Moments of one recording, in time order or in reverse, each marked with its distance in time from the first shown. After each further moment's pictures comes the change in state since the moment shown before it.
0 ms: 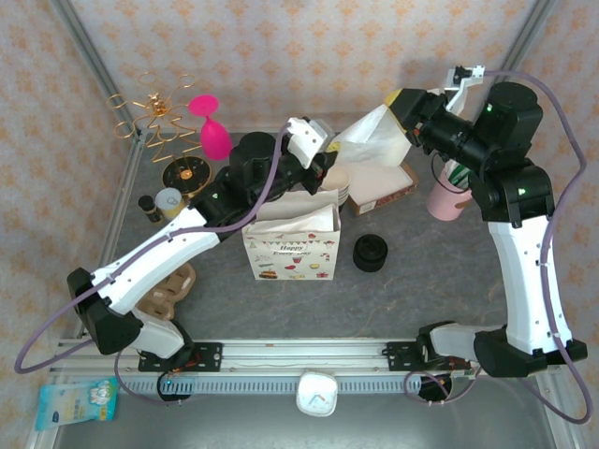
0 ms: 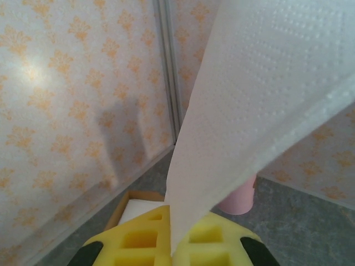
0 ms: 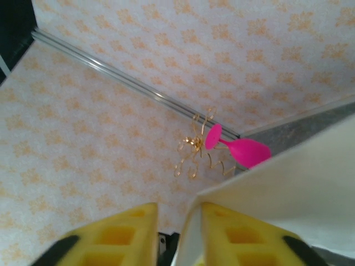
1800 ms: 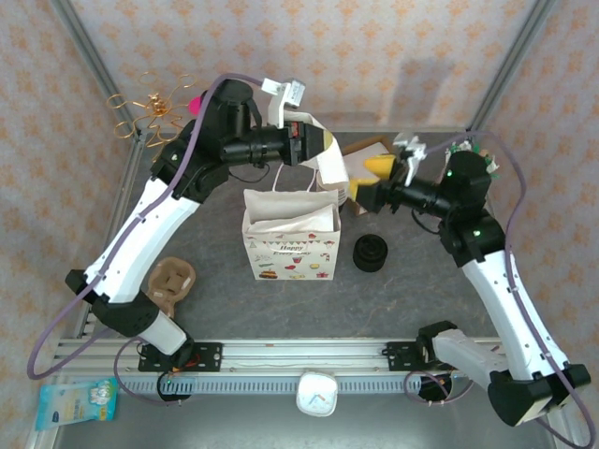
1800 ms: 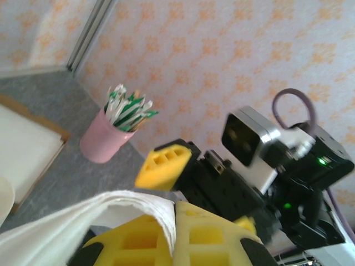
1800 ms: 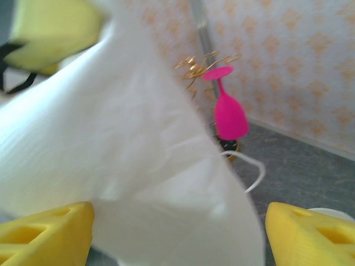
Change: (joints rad) left arm 0.142 0.137 0.526 -0.583 0.435 -0.666; right arm 0.063 -0.282 -0.731 0.402 -0.273 -0.818
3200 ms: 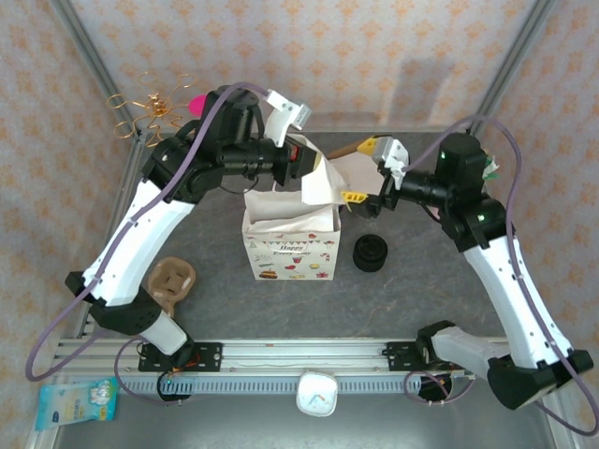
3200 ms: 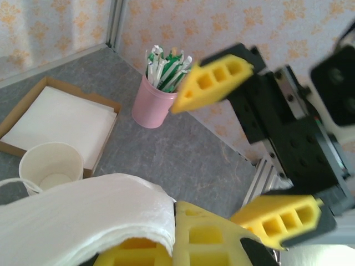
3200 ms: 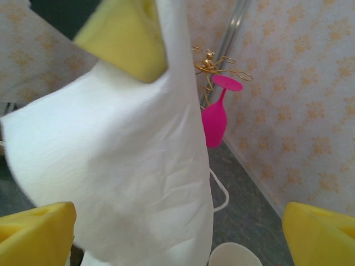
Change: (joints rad) left arm -0.040 -0.005 0.107 -0.311 -0.111 0.341; right arm 0.028 0.129 0.232 -0.250 -0.008 -0.652
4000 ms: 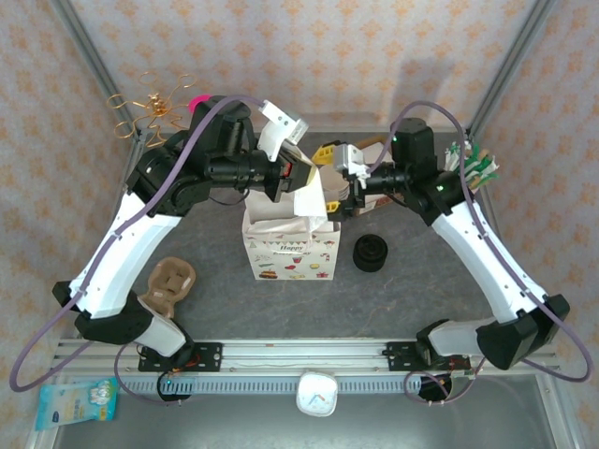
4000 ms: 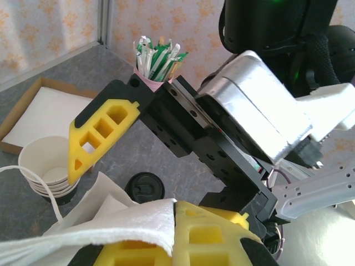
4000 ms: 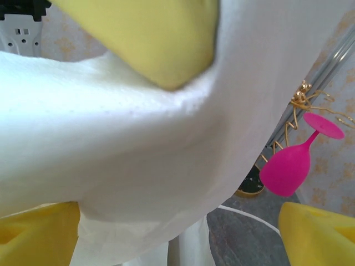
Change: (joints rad) left arm -0.046 -0.047 -0.010 -0.053 -0.018 0.071; right arm 0.141 0.187 0.066 0.006 -0.182 -0.171
